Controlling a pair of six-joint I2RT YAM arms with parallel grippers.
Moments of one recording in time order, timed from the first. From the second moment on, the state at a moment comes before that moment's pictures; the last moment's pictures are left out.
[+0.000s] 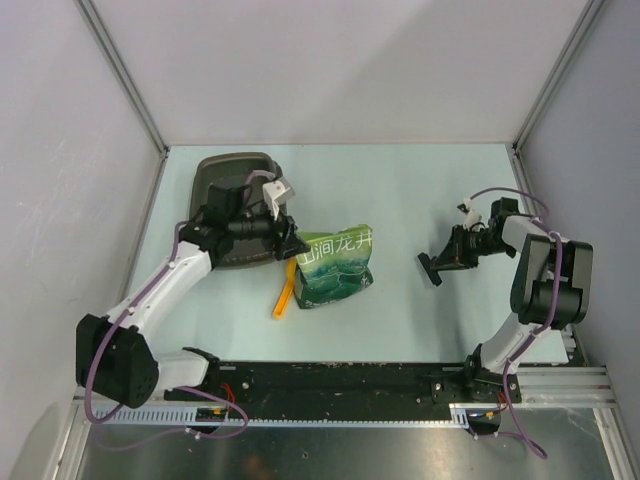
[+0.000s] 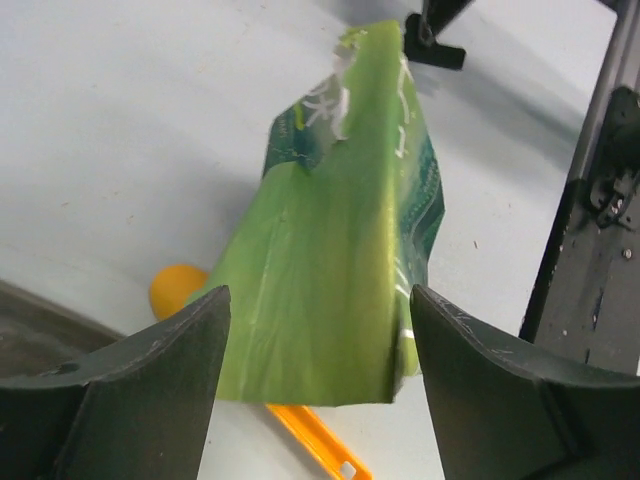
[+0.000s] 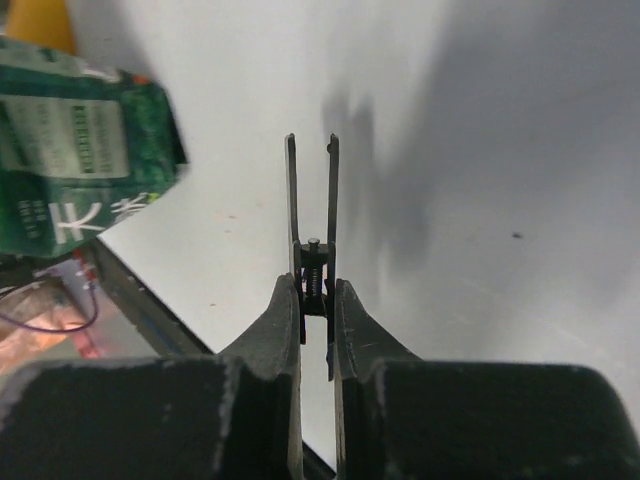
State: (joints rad) left arm -0.36 1.26 0.97 -0.31 0.76 0.20; right arm -0.20 1.71 1.01 -0.69 -0.80 -0.14
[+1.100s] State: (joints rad) left arm -0.06 1.51 0.83 0.08 1.02 -0.69; right arm -0.06 1.55 1.14 -0.66 -0.61 -0.17
